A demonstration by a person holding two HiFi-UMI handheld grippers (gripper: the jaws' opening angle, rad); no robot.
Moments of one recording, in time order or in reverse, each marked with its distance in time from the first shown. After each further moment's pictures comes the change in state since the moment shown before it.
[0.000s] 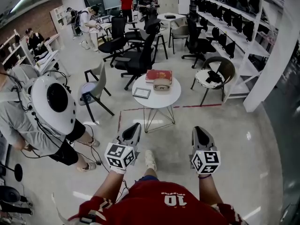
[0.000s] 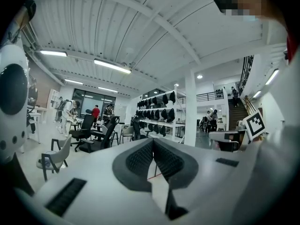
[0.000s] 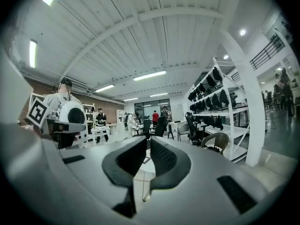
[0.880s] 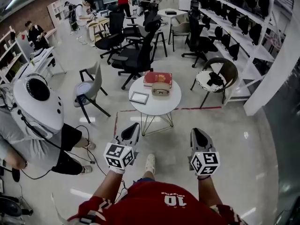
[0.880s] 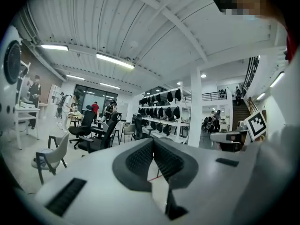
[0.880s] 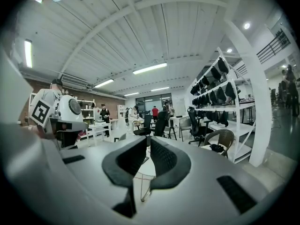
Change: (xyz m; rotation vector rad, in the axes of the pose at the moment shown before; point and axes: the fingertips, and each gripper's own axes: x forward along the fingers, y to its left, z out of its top) left arm 0.097 0.064 -0.007 -0.036 0.025 0.014; right arm 0.108 -0.031 -0.006 0.002 0.071 0.026
